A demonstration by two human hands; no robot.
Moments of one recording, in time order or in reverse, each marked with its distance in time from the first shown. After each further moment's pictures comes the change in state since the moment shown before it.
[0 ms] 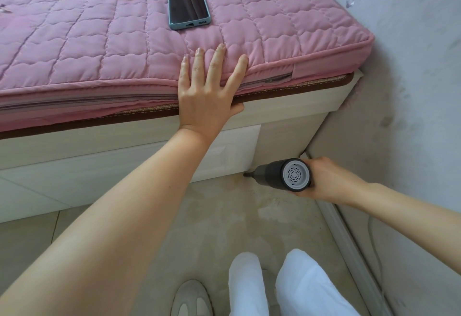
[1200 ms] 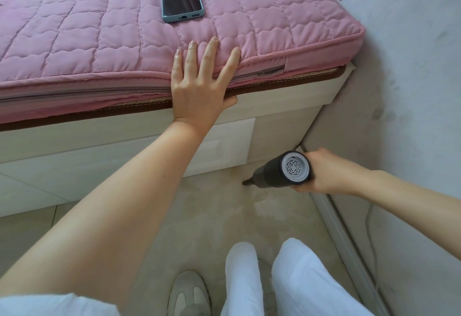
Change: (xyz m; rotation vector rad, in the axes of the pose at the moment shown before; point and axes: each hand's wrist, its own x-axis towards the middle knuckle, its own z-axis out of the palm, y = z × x) left_hand -0.001 -0.001 -0.001 0.023 -0.031 -0.004; right_hand -0.009 0.002 -0.011 0.006 -0.092 0.086
